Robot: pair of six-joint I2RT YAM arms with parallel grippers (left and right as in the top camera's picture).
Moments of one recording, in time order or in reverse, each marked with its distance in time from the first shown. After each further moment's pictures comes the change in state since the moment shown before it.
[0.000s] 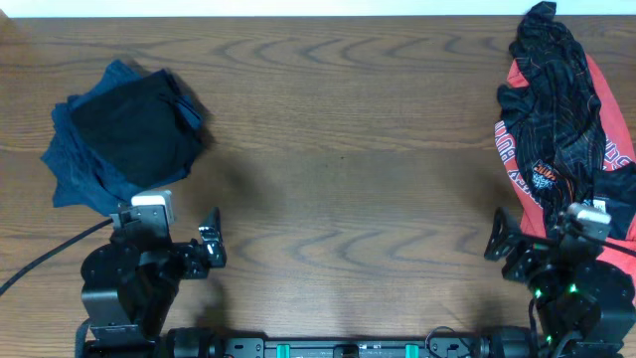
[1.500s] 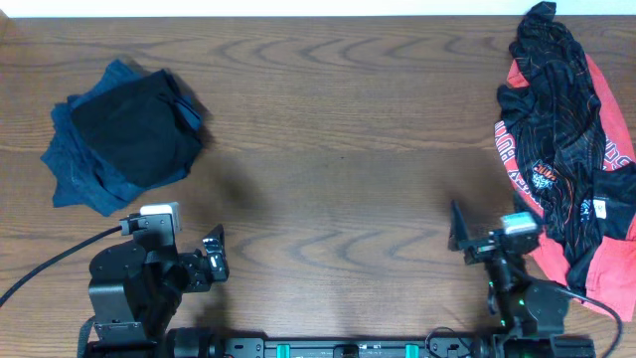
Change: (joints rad) left arm 0.000 0.000 -0.001 -0.133 0.000 -0.003; right arm 0.037 -0.332 -0.719 0.838 -0.202 -0.328
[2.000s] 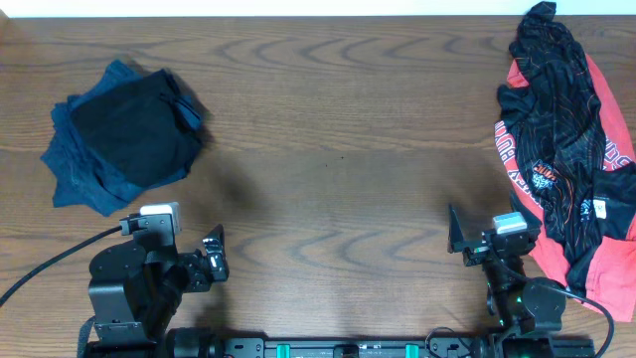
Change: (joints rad) left arm 0.000 0.000 0.000 0.000 0.000 0.000; right arm 0.001 -0.001 -0.002 -0.025 0.001 -0.061
